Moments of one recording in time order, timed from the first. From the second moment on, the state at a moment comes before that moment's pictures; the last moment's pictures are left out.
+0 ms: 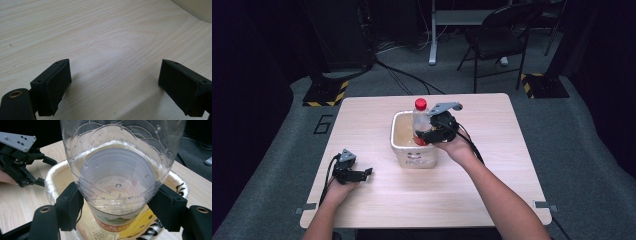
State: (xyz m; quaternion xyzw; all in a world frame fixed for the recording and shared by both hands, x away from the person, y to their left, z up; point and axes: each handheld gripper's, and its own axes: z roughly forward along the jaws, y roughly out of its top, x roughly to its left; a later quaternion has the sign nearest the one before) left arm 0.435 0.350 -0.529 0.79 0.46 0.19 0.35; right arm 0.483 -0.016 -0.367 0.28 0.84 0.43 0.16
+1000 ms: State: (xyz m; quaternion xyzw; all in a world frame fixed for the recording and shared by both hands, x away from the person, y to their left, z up) left arm 0.435 0.351 -0.529 0.79 0.46 0.19 0.35; right arm 0.495 -0.002 -0.393 0.31 0.86 0.39 0.14
